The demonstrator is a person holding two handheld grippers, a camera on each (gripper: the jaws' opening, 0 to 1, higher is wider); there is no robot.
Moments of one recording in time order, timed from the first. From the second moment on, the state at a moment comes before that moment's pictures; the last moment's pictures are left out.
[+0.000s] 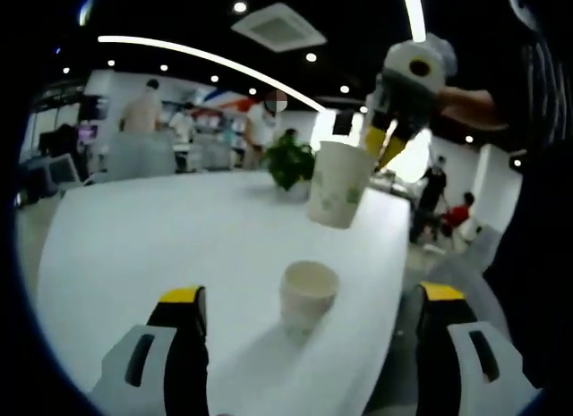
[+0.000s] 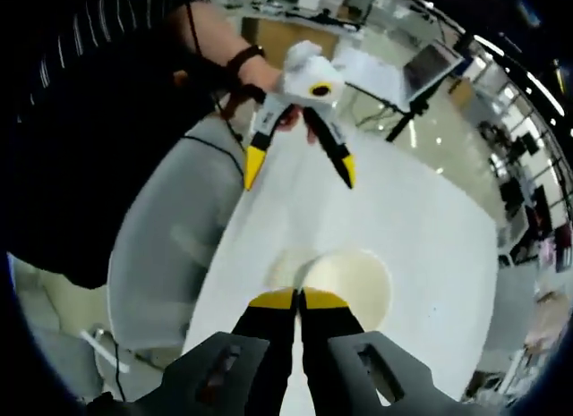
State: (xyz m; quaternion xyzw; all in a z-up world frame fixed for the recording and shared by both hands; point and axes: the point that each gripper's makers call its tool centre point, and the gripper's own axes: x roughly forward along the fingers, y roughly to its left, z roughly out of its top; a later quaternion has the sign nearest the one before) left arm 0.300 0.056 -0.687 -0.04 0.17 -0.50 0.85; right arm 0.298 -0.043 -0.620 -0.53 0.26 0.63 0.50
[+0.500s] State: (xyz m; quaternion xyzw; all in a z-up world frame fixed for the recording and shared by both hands) left arm 0.299 0.053 -0.688 -0.04 0.17 -0.51 0.84; right arm 0.294 -0.026 -0.647 -0.56 0.26 0.65 0.44
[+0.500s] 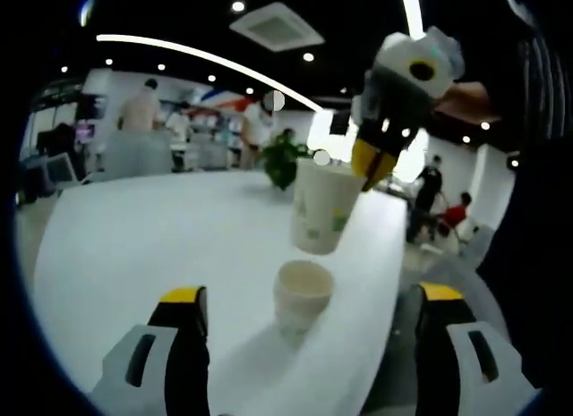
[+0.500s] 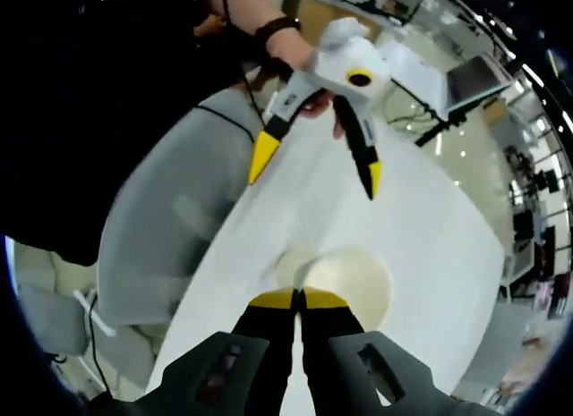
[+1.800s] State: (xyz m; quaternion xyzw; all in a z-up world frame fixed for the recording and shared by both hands) left arm 0.295 0.063 -0.698 -0.04 0.19 -0.49 0.85; right arm 0.293 -0.028 -0.710 -0.56 0.27 0.67 0.41
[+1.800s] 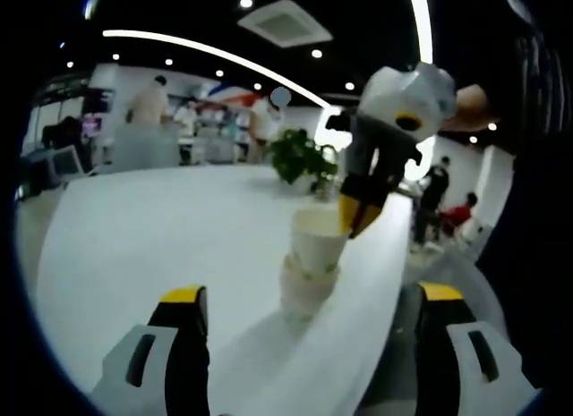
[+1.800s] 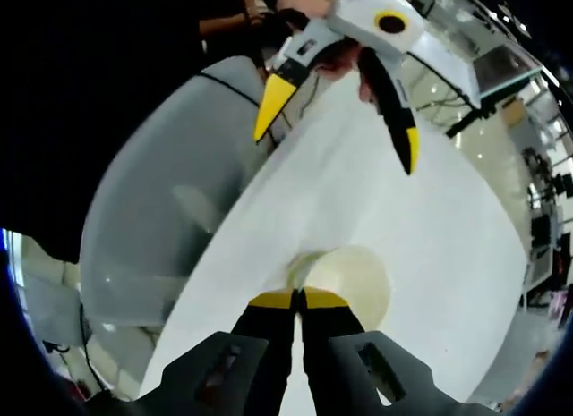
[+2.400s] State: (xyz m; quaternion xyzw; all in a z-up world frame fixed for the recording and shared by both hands) left arm 0.295 0.068 -0.702 -0.05 0.19 -0.49 0.85; right arm 0.292 -0.033 -0.736 -0.54 0.31 0.67 0.40
